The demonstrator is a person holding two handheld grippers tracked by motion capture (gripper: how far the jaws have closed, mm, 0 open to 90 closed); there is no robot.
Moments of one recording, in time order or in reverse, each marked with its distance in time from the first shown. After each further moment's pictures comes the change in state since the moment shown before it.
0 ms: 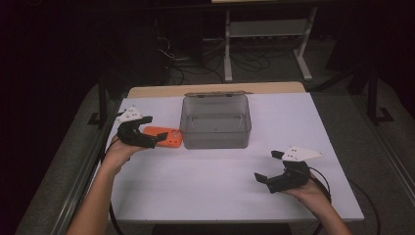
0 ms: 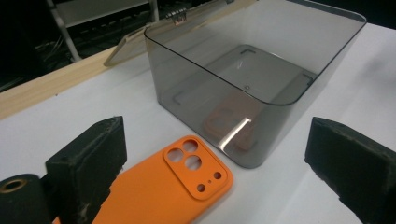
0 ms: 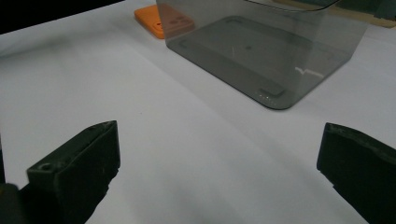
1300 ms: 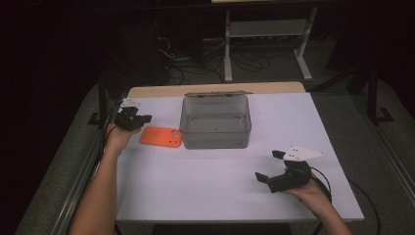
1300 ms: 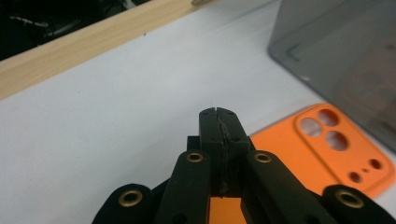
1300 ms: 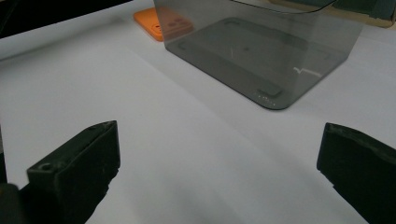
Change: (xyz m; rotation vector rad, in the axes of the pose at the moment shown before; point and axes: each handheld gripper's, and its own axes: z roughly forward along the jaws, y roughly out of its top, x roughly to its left) left arm 0.078 -0.014 0.035 0.203 0.201 -0.072; right arm -0.001 0.000 -0.003 -0.006 -0.003 0.013
